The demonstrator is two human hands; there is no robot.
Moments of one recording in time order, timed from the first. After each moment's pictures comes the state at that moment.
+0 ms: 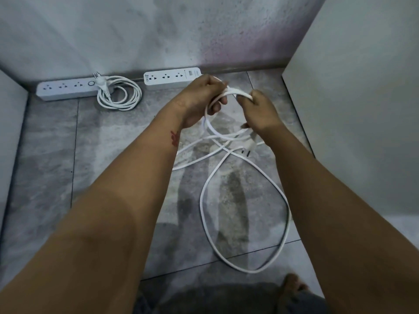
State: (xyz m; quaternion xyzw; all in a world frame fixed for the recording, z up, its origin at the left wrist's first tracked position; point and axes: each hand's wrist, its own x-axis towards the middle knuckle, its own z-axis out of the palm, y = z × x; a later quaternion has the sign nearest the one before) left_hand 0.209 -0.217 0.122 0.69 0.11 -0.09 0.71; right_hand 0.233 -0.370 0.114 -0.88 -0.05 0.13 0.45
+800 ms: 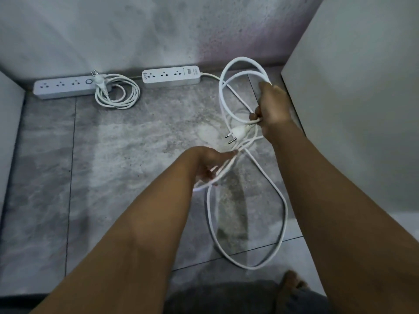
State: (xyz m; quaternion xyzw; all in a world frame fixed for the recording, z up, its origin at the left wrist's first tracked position) left_hand 0.151 -0.259 0.035 0.65 0.26 -0.47 0.53; right_hand 0.239 -0.373 0.126 -0.73 0.15 0.10 0.66
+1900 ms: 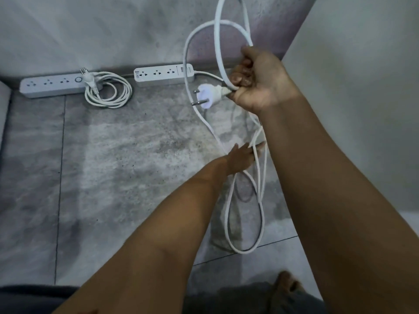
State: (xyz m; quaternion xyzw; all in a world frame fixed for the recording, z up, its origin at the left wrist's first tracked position) left_hand 0.174 -0.339 0.021 0.78 0.05 -0.32 0.54; right_hand 0.244 -0.346 0.188 -0.38 0.18 0.31 0.85
